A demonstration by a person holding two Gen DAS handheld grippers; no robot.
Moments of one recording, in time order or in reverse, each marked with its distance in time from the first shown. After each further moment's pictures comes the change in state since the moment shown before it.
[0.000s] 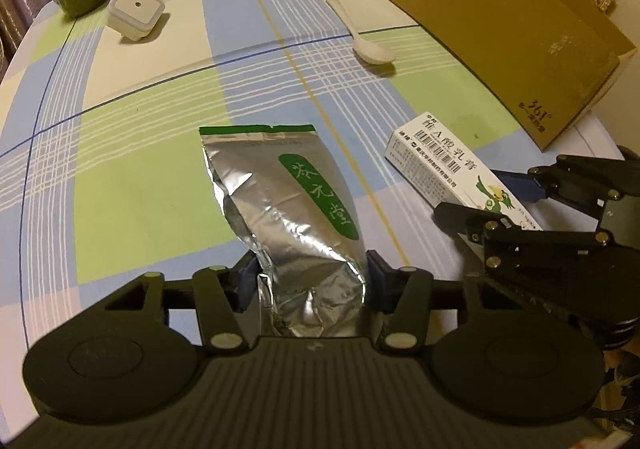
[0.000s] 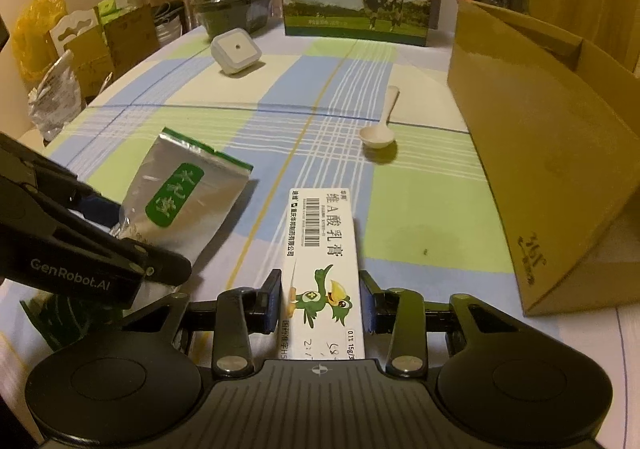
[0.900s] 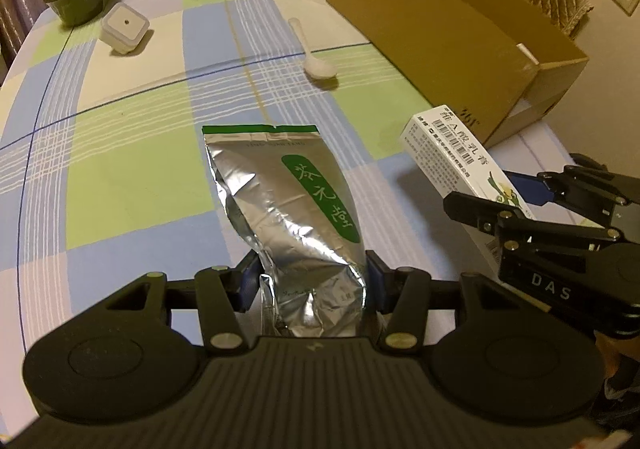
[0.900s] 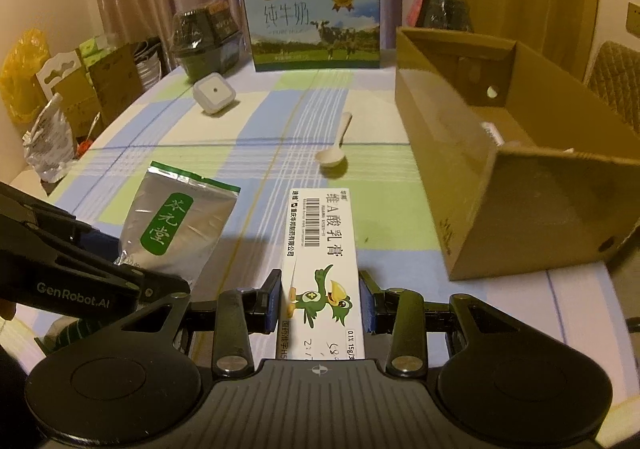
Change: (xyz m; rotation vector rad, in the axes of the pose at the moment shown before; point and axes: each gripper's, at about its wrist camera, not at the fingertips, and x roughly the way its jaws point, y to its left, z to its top) left arm -0.054 -0.039 -0.014 -0.019 -0.035 -0.049; right arm -0.079 -0.017 -0.005 0.095 -0.062 -0.033
